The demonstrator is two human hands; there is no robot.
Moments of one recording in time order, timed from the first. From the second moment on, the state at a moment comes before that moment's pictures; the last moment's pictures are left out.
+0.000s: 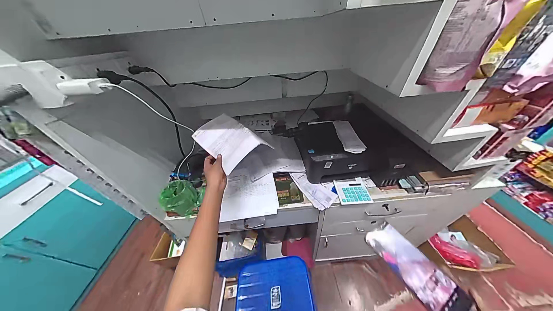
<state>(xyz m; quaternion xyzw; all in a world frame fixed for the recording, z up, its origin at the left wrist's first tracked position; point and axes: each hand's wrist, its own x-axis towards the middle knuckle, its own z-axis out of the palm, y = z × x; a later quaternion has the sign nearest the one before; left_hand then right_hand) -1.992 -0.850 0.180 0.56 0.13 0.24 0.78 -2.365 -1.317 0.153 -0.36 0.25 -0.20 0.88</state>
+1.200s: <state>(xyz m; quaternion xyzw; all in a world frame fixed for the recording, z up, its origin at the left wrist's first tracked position) -2.087 -0.945 0.063 0.93 -0.20 -0.12 0.29 -2.212 -1.318 0.156 -0.38 0.22 -0.02 0.90</state>
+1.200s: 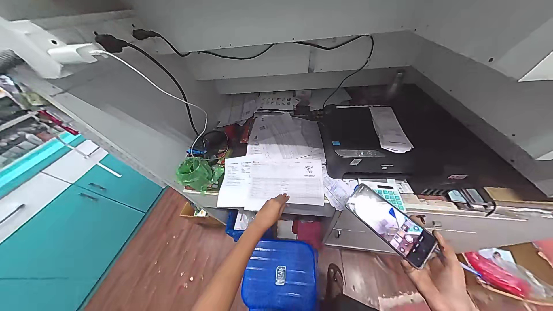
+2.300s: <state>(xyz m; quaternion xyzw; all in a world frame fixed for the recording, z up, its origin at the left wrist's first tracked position) -2.063 -0.904 0.067 0.81 0.00 0.18 0.55 -2.223 -1.317 0.151 -0.39 0.22 -0.04 0.89</state>
